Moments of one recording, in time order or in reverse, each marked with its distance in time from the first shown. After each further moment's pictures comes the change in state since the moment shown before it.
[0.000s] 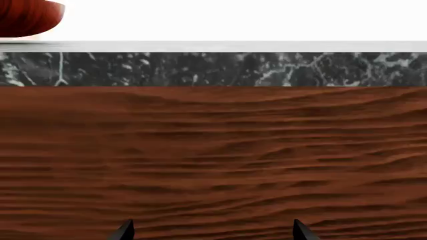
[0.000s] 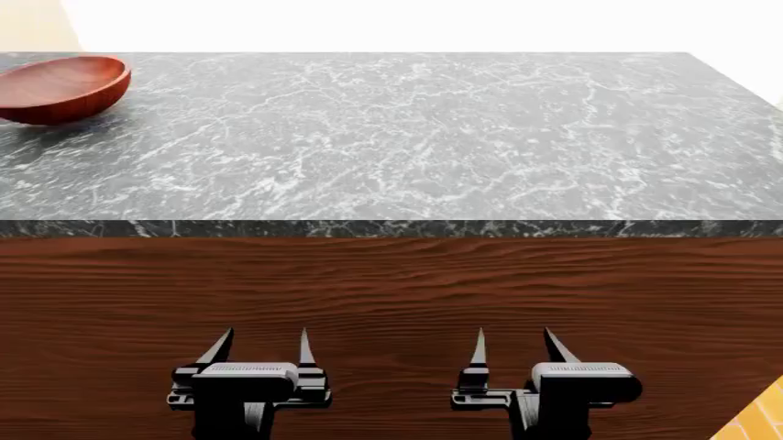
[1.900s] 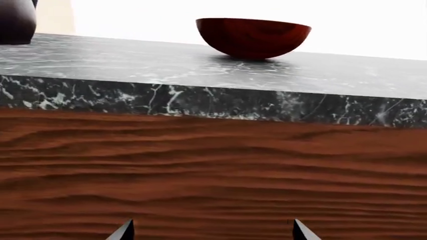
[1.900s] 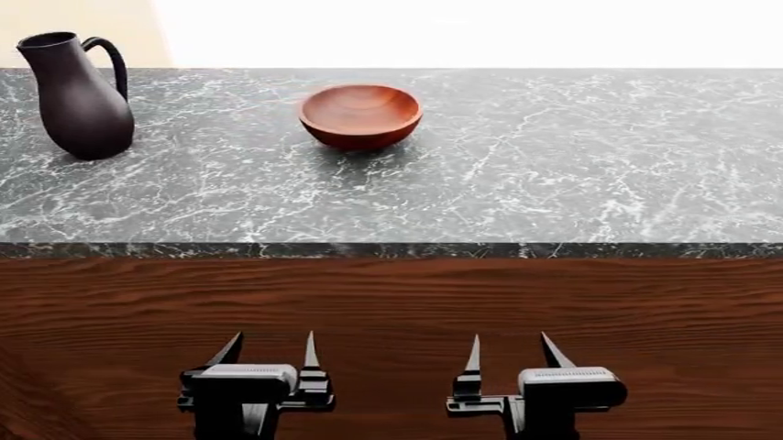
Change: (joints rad) left arm -0.008 -0.126 0.147 -0.013 -0.198 0.009 -0.095; right arm 0.010 0.124 -0.181 0.043 0.045 -0.030 0.191
